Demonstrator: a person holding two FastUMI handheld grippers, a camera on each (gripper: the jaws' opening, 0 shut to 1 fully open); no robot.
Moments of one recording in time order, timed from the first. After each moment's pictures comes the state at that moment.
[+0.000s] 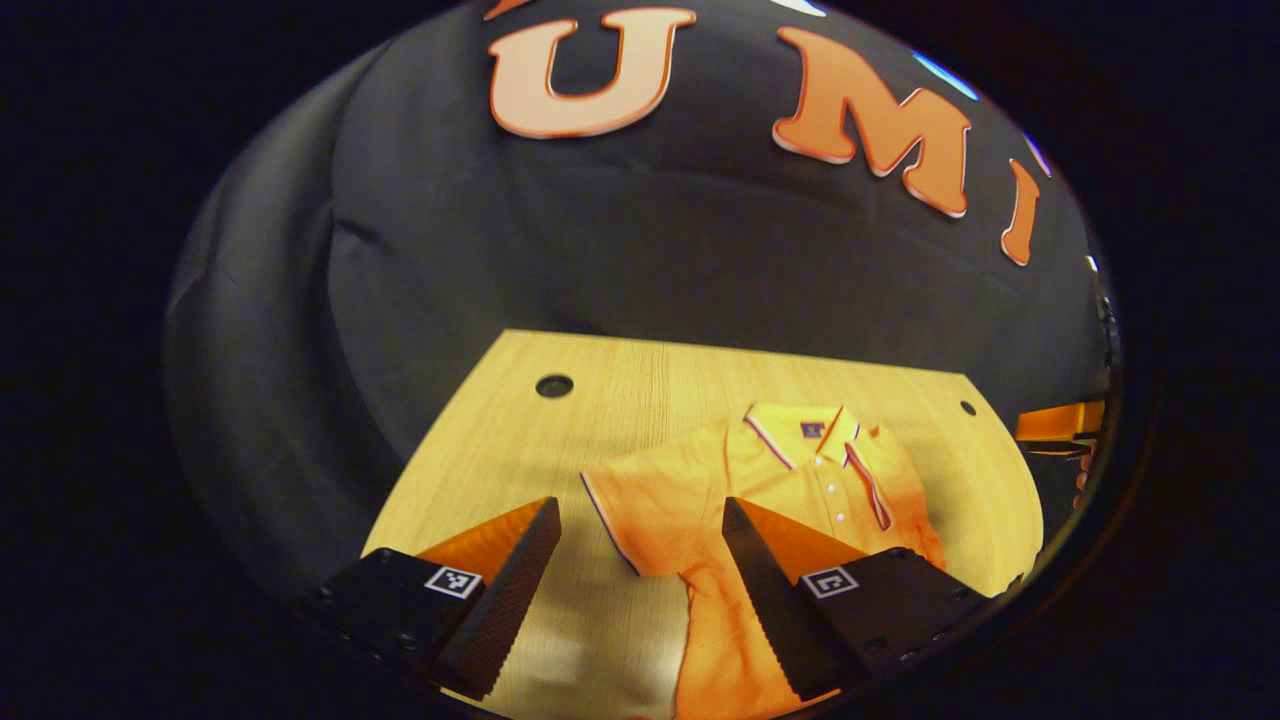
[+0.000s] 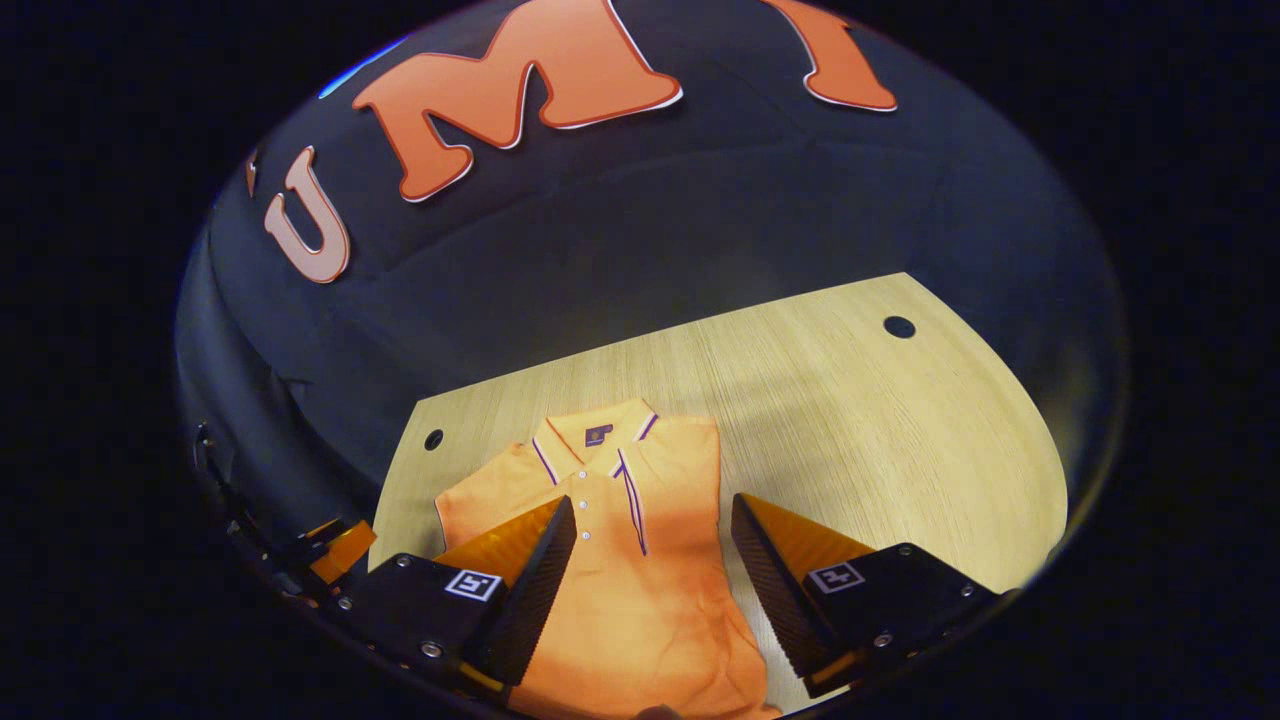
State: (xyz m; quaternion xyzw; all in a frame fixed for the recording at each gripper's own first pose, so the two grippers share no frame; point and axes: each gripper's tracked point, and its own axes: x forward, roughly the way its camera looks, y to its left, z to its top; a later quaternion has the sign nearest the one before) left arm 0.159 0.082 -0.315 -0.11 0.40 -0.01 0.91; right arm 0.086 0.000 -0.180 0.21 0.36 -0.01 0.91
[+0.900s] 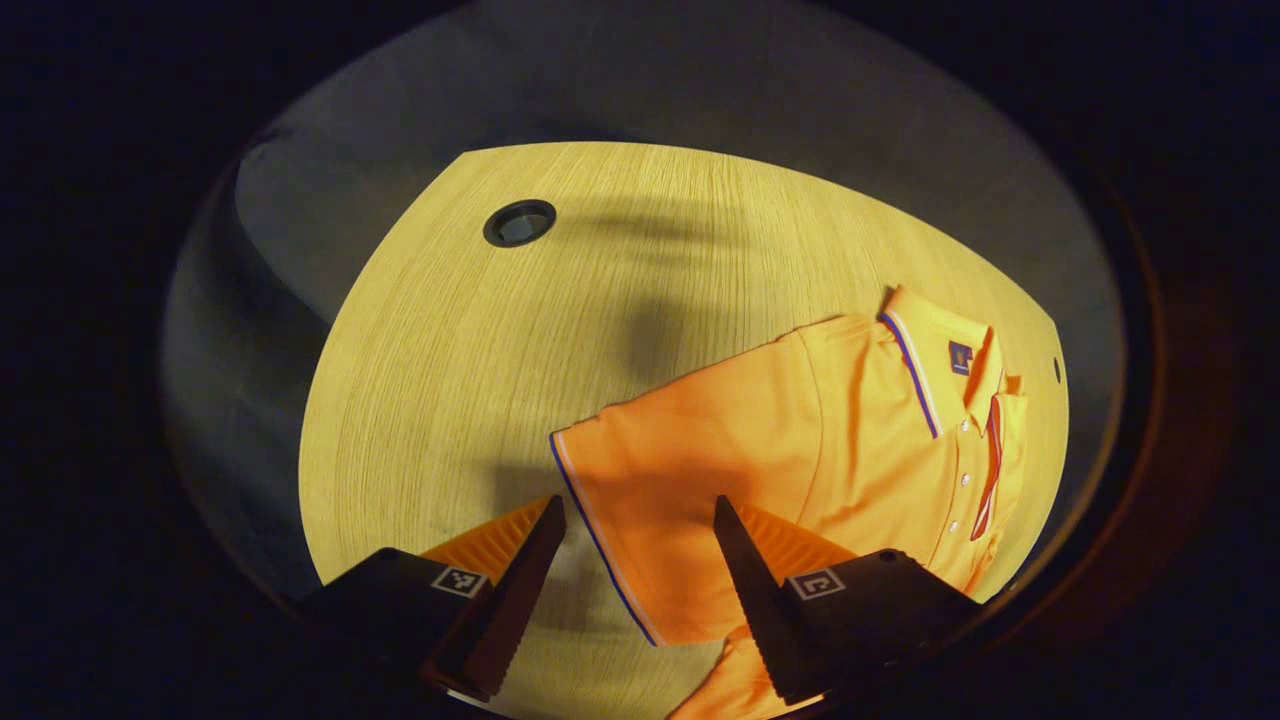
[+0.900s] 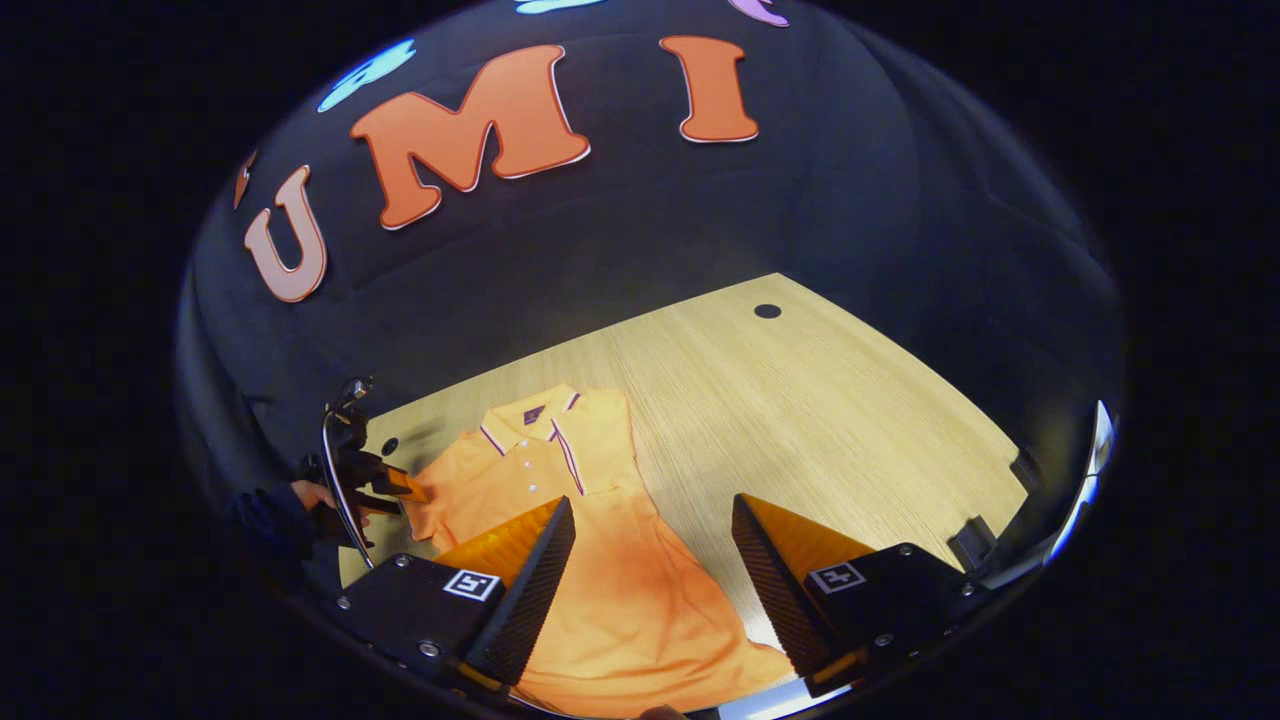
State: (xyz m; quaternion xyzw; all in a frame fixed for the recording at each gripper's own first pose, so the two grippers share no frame) left arm 0.212 0.072 -0.461 -0.09 0.64 0.01 0.76; right arm -0.052 -0.031 -0.170 0.22 0.33 -0.14 0.91
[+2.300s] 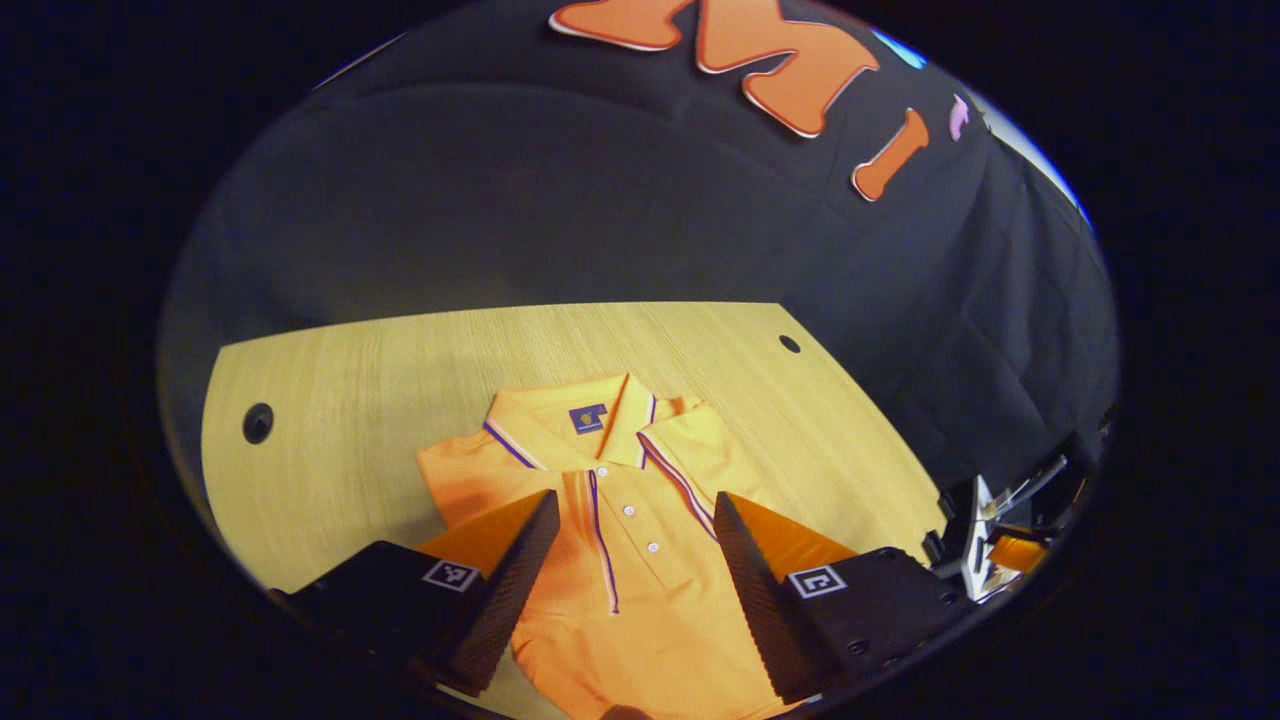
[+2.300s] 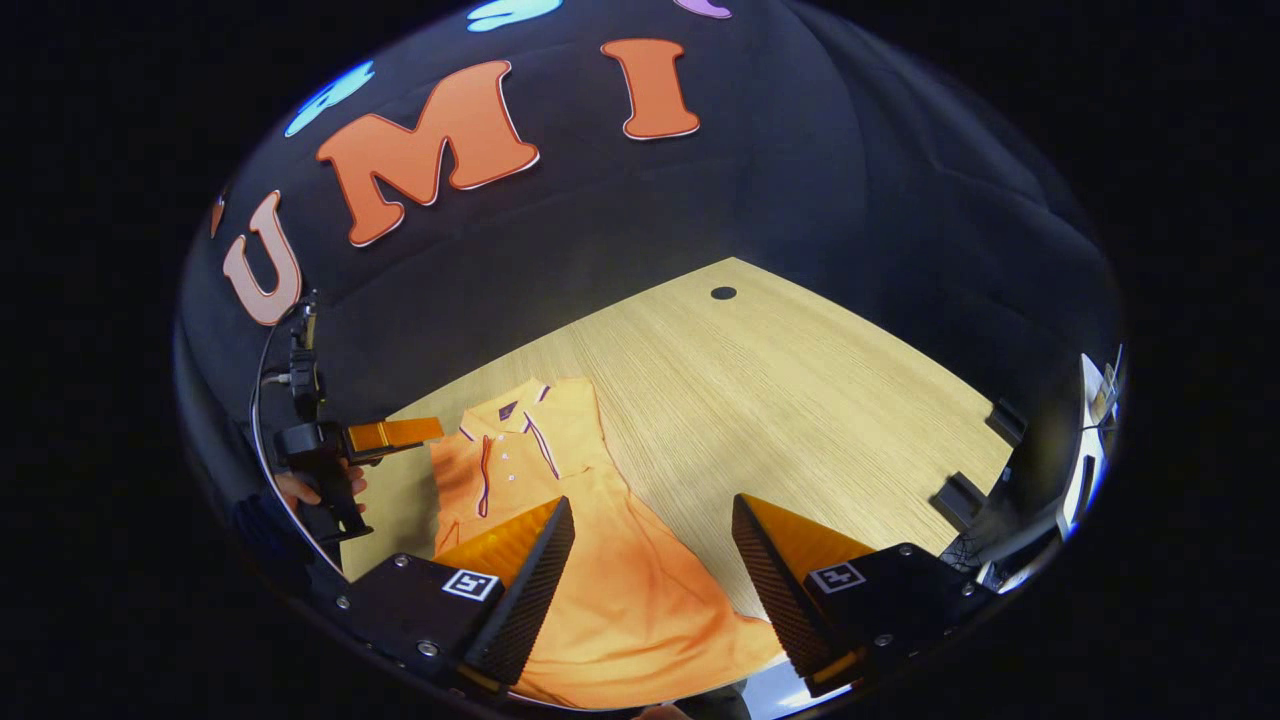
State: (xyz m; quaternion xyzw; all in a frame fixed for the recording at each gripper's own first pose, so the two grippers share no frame) left arm 0.225 -0.098 -0.300 -0.11 0.41 -0.31 0.85; right arm -0.090 -0.037 -0.176 0.23 0.33 -0.17 0.90
